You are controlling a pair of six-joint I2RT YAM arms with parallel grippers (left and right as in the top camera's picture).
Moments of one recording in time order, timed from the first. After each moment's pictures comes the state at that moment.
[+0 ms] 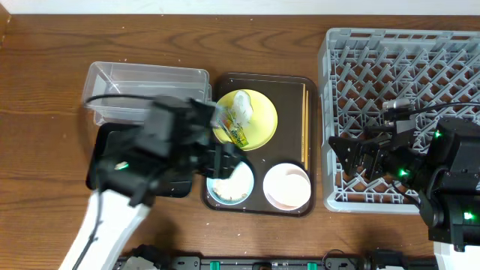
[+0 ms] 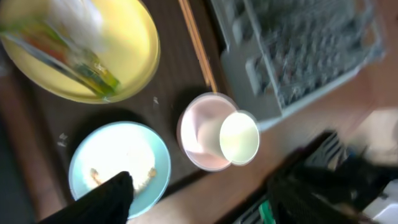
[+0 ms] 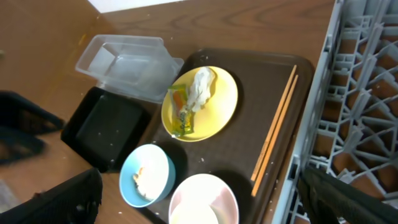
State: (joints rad) left arm -0.46 1.15 1.15 -0.97 0.44 -0.25; right arm -0.04 0.87 1.02 -0.84 -0.64 0.10
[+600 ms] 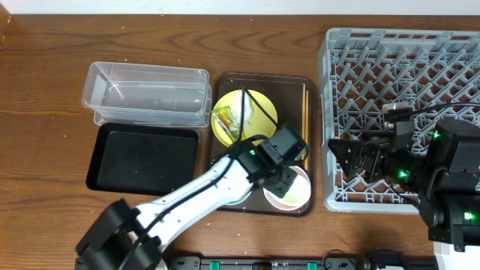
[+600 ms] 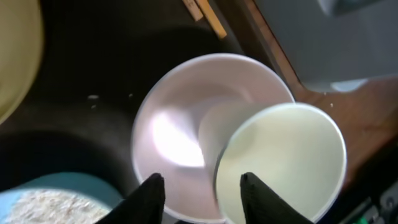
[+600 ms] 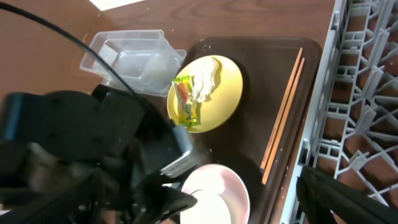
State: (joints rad) left arm -0.91 1.64 1.15 -0.74 0.13 -0.29; right arm -0.04 0.87 1.02 -0.89 -0.64 0.14
